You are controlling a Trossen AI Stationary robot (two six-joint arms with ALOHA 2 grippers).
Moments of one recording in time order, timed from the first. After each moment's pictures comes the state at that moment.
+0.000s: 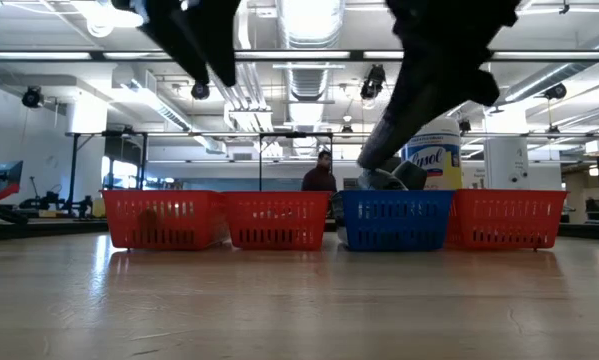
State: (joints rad) left arm -0.48 1.88 1.72 -1.37 -0.72 -1.19; right arm 0.24 1.39 1.01 -0.62 0.40 0.96
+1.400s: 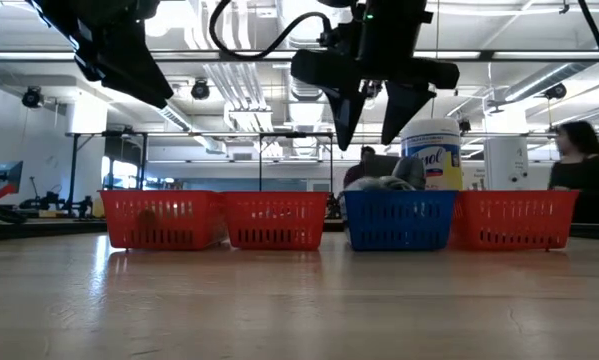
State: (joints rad) left arm -0.33 0.99 0.78 -0.65 -0.67 -0.62; right arm 0.23 2.00 1.68 -1.22 0.59 1.31
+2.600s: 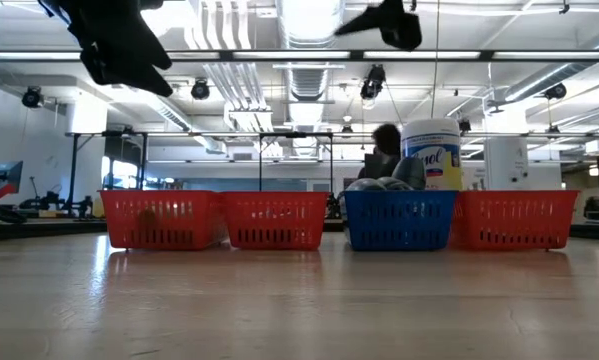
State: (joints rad) left arm -0.33 0.98 0.78 -0.51 -0.42 -0.63; right arm 0.05 1.44 1.32 -0.49 0.05 0.84
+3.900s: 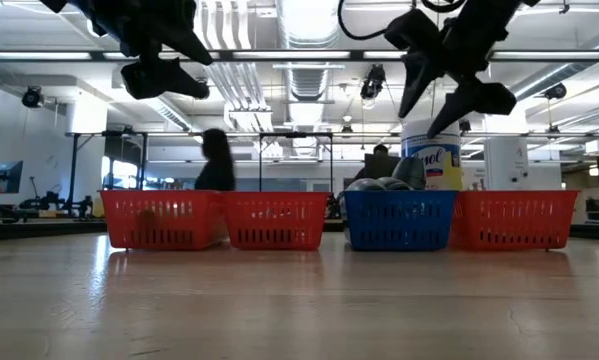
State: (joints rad) left arm -0.02 0.98 0.78 -0.36 -0.09 -0.56; right arm -0.04 1.27 0.97 -0.70 0.16 1.18
